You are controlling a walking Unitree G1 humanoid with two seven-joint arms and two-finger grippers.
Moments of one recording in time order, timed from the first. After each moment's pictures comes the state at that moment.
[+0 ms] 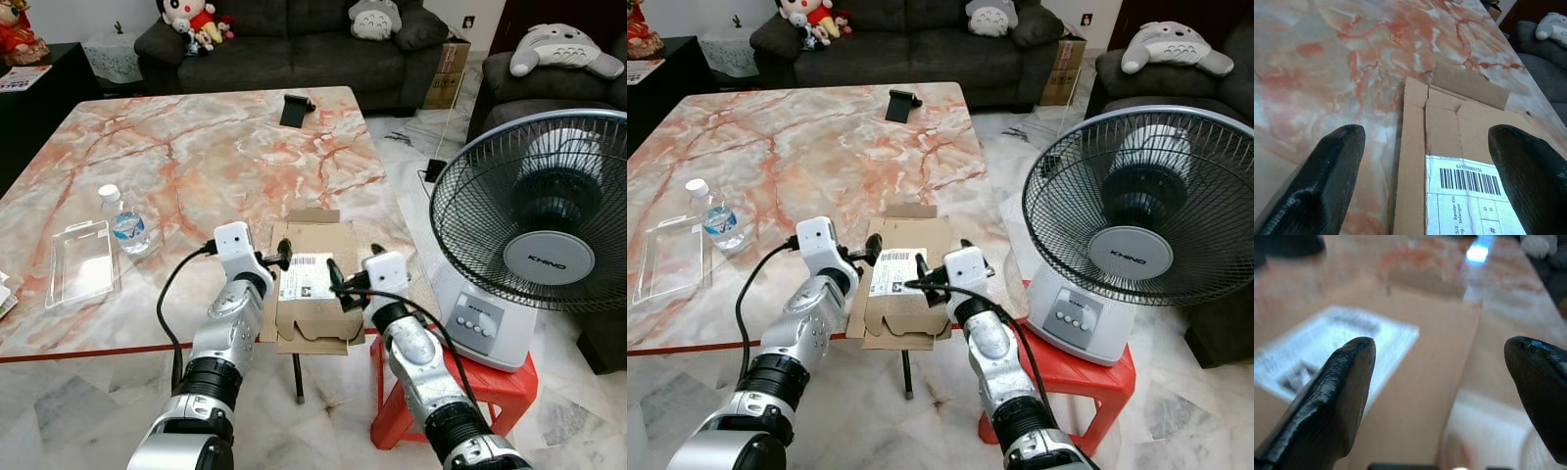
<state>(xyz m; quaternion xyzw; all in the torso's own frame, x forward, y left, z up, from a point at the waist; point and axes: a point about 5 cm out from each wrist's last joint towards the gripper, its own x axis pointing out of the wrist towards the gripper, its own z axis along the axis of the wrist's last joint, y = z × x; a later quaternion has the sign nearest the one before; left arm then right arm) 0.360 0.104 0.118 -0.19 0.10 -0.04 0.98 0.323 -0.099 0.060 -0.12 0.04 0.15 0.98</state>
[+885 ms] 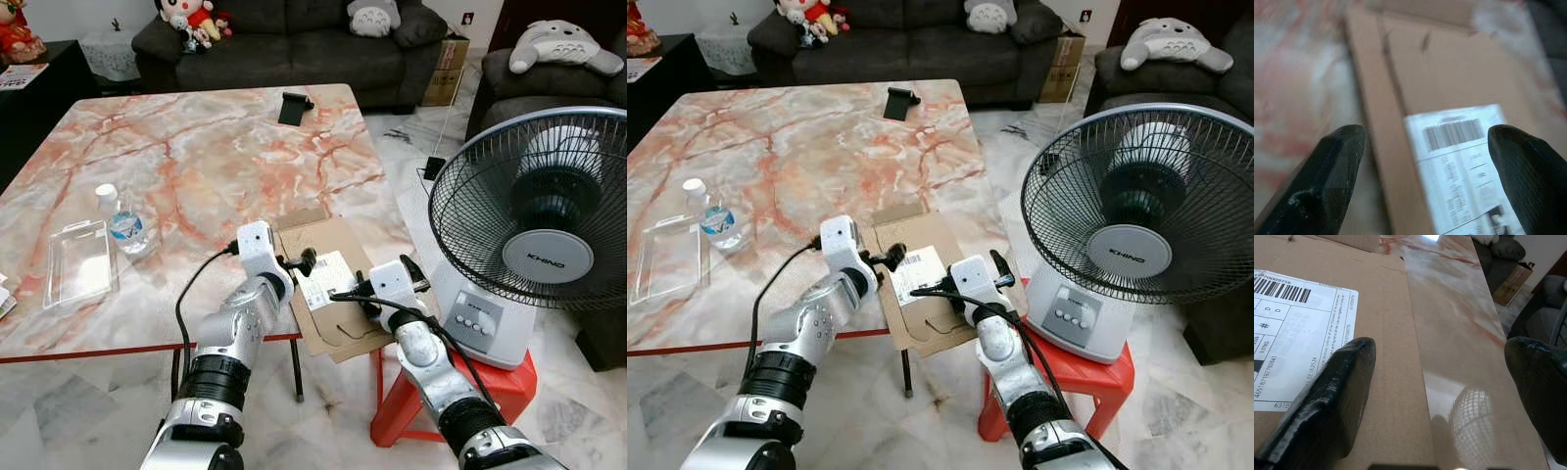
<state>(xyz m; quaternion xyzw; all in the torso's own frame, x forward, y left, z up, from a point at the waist) 0.348 0.081 0.116 -0.23 0.22 -0.06 0.95 0.329 -0.118 0.057 -0.20 0.06 0.06 0.98</state>
